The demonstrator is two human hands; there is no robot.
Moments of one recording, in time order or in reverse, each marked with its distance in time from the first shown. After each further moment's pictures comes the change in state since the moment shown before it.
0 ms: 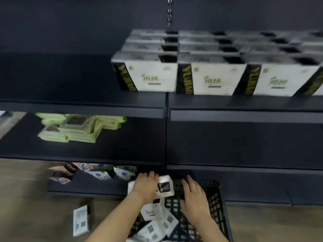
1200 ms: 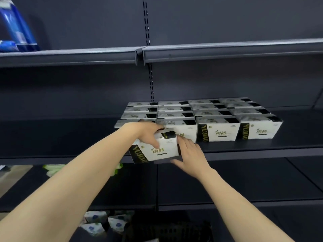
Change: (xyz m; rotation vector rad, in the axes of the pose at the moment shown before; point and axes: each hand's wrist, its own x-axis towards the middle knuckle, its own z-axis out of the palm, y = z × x) left_hand -0.083 -0.025 -0.356 -0.066 0.219 0.122; right_hand 0.018 0.000 -0.278 0.002 0.656 -0.370
